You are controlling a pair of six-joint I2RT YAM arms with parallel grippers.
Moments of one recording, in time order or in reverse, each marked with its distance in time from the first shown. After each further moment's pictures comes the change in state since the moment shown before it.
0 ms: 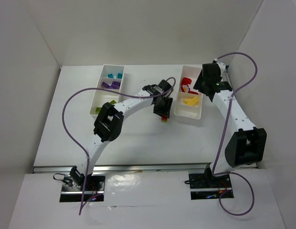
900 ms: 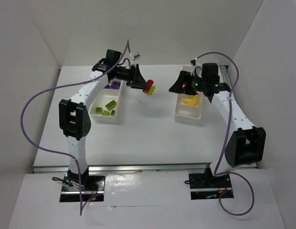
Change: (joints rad) left arm 0.452 -0.322 -0.143 0.123 0.929 0.084; right arm -0.003 -0.001 -0.043 0.108 -0.861 -0.139
